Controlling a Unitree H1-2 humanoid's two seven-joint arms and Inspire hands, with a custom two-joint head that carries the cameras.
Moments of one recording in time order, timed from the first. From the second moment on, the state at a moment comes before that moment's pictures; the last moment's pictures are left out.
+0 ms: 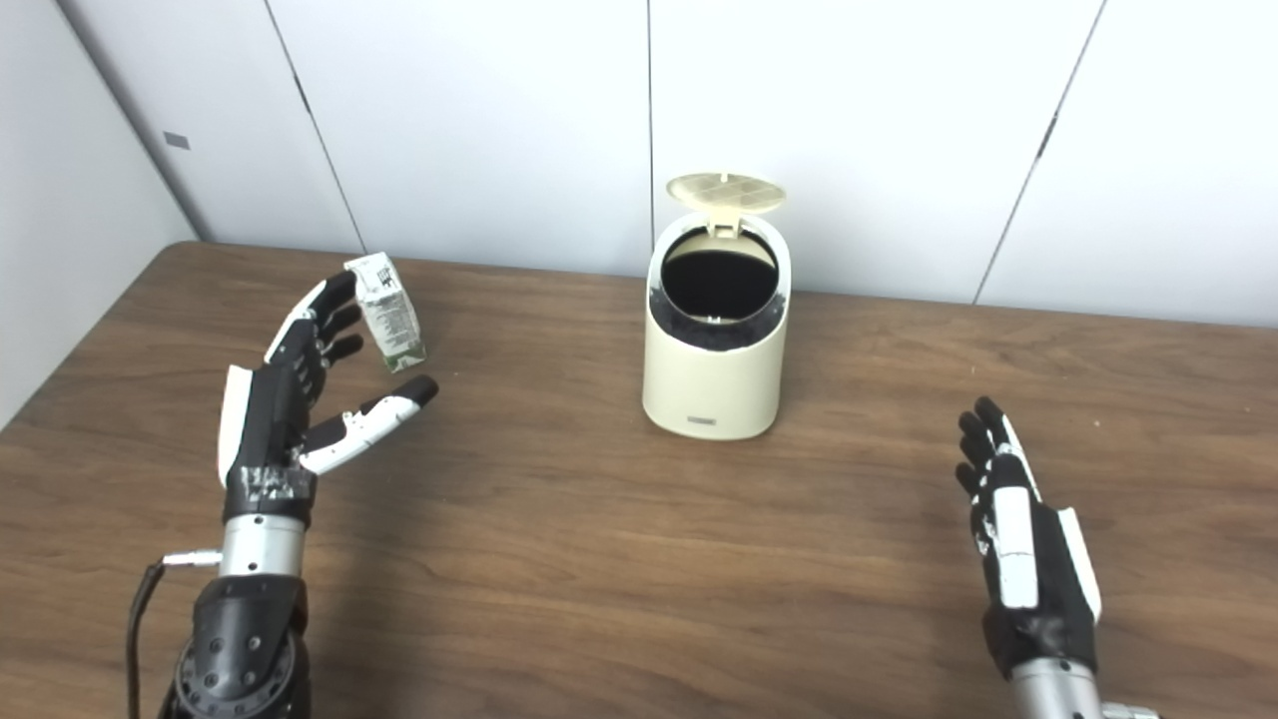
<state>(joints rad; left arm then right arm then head) -0.04 0.08 0.18 -0.38 0.22 0.08 0.12 0.05 -0.10 -0.06 -0.28 0.09 0.15 0.05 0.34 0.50</state>
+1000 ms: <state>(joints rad) -0.37 0.33 0.11 0.11 0.35 0.18 0.10 0.07 -0.12 -0.10 -0.27 0.16 0.11 0.08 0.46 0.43</state>
